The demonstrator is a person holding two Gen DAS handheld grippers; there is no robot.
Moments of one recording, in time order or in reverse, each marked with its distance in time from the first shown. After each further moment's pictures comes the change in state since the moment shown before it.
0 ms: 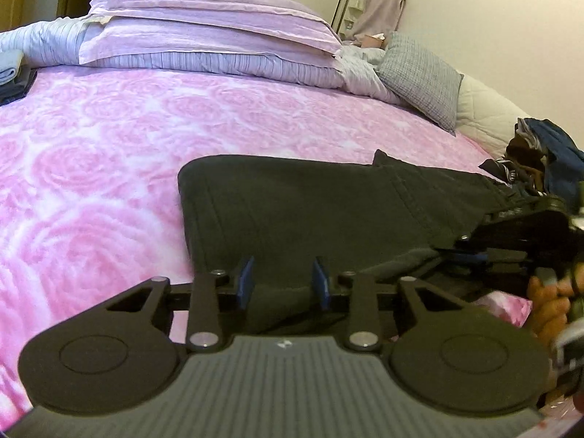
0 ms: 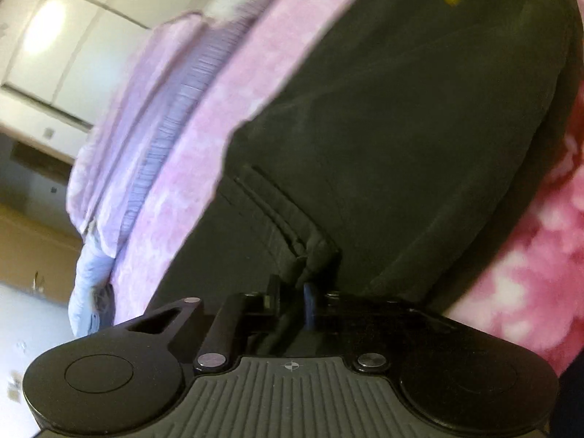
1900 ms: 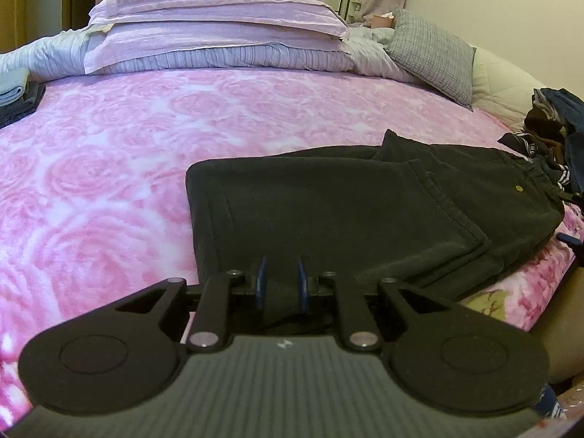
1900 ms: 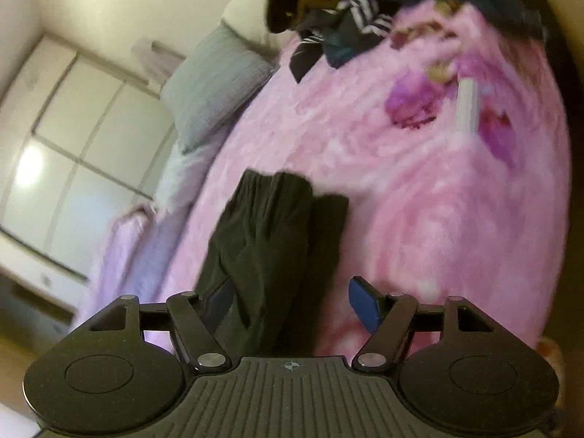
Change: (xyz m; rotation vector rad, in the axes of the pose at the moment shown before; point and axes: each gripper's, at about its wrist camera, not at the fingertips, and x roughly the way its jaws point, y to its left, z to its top) left arm 0.007 -0.029 0.001 0.058 0.039 0.115; right arm -0.109 -0.184 0.120 0.263 -0.388 0.022
